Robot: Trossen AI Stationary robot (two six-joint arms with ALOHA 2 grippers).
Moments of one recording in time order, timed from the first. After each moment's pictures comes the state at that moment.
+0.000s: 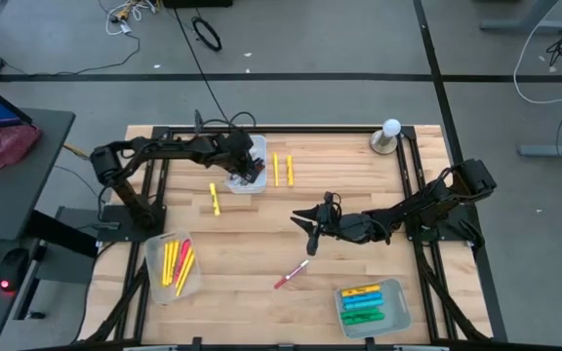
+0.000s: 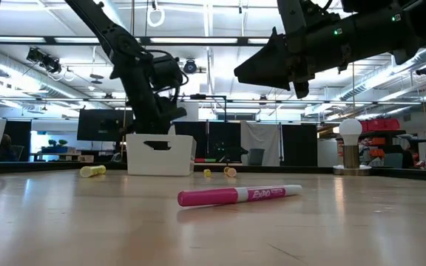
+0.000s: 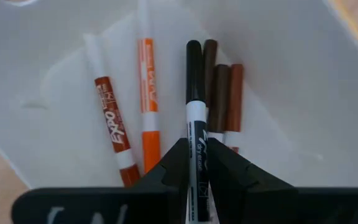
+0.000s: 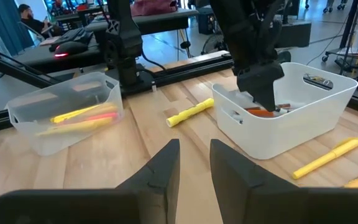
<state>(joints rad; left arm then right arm) 0.51 1.69 0.97 -0.35 -0.07 -0.43 0.29 1.62 0.62 0.79 0.60 0.26</state>
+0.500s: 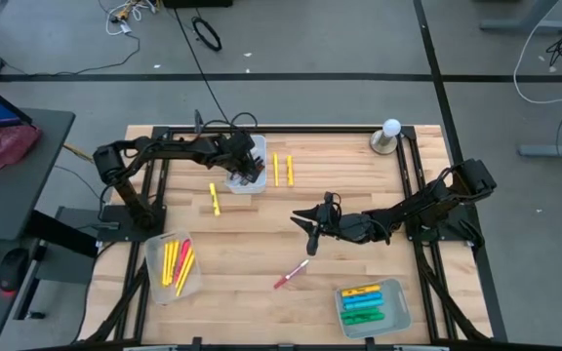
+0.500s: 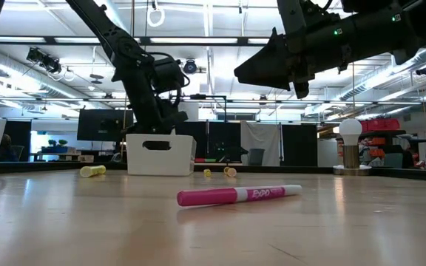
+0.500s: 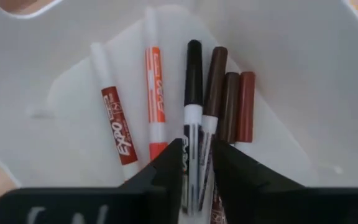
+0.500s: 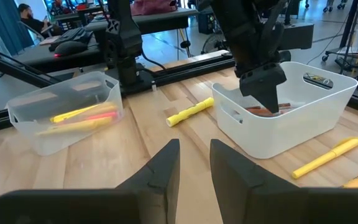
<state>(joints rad) 0.51 1.72 0.97 -0.32 -0.11 -0.41 0.29 1.62 0.62 0.79 0.60 0.26</state>
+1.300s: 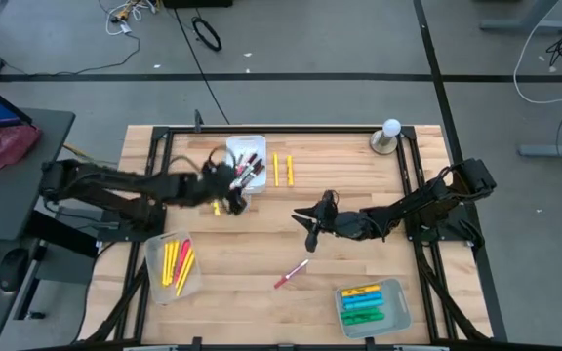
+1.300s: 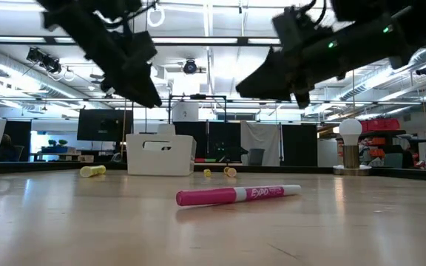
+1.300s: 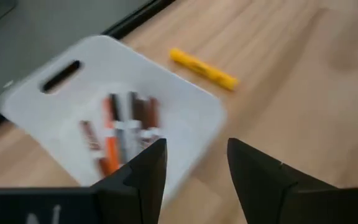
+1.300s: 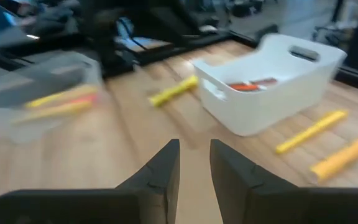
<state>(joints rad) 0.03 1.22 0.70 -0.22 -0.53 -0.42 0.25 1.62 0.62 0.69 0.58 0.32</state>
